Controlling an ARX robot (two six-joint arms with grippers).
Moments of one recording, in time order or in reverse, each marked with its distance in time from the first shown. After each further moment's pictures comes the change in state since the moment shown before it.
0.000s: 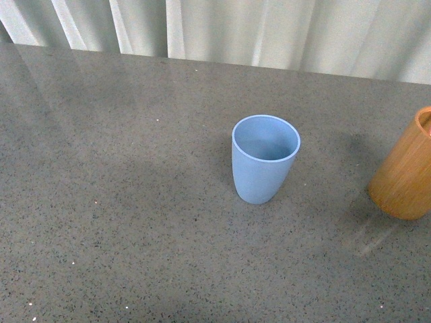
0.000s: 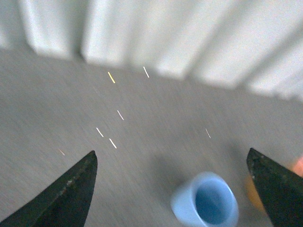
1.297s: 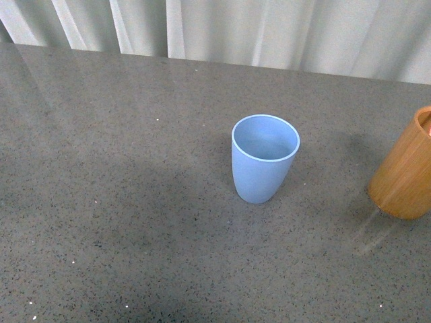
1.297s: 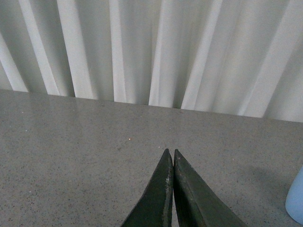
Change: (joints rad) left arm 0.337 -1.100 -0.847 0.109 0.038 0.296; right arm 0.000 0.000 0.000 0.000 0.000 0.000
